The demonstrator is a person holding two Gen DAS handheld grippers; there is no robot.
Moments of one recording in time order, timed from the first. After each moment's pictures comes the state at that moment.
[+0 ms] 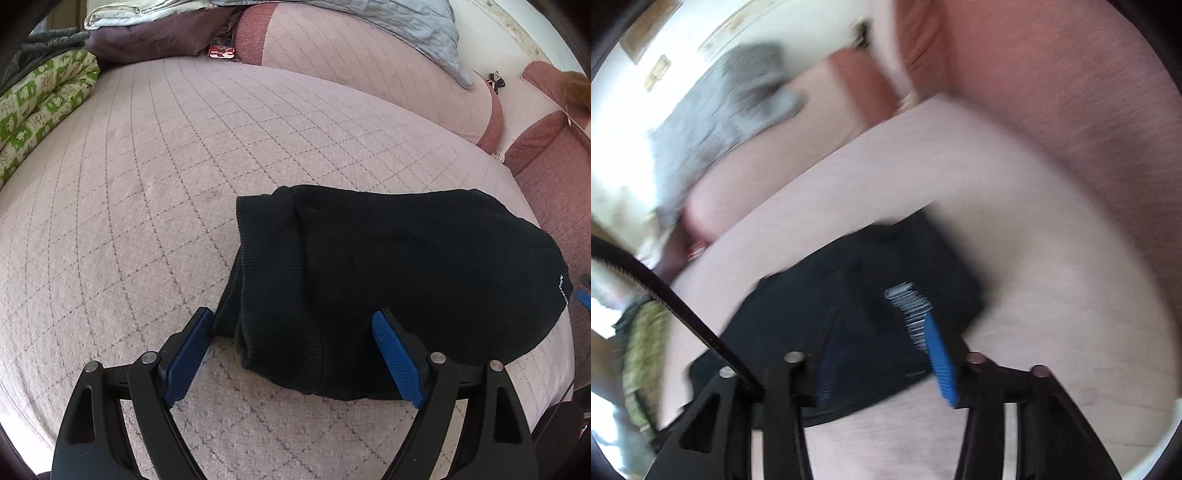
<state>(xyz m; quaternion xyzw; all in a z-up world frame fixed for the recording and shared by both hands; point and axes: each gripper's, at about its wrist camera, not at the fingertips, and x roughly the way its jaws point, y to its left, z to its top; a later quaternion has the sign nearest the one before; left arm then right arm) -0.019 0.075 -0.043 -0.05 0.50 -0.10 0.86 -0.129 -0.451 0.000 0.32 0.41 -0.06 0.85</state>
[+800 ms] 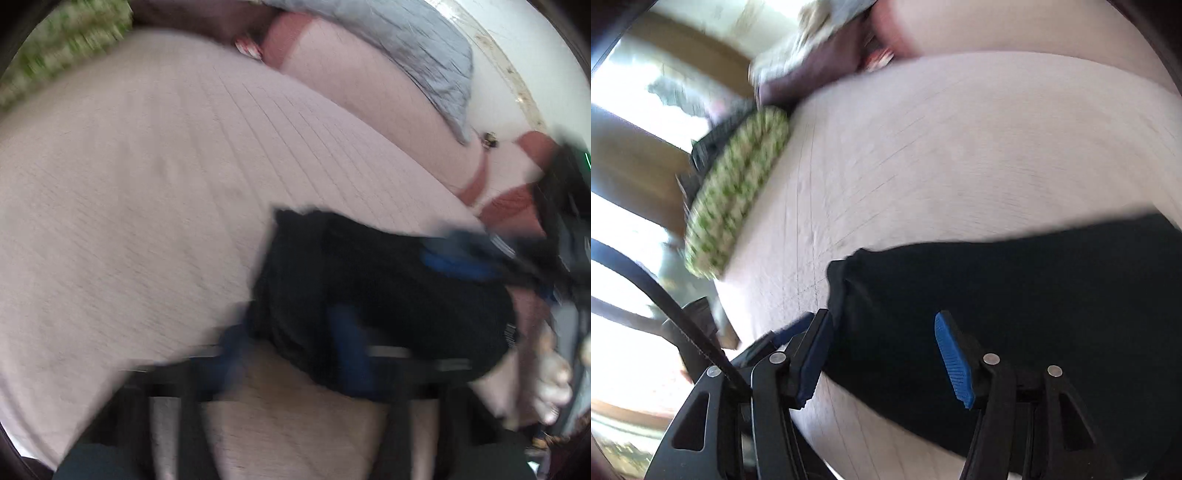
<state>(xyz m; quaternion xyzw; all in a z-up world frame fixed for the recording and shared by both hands) -0.021 0.123 -0.052 -0.20 0.50 -0.15 0.83 0.047 -0.098 0.008 0.15 0.57 0.28 0.76</state>
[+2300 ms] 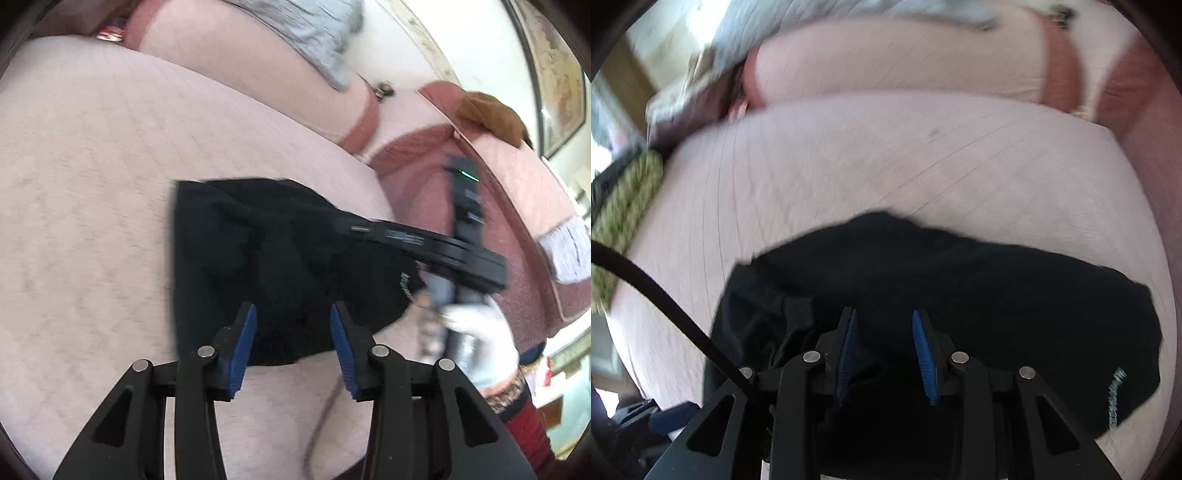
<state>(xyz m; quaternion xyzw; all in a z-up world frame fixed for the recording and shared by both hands) -0.030 -0.009 0.000 -0.19 0.48 -0.30 0.80 0.012 -0.273 -0.006 0.10 0.50 0.03 0.86</state>
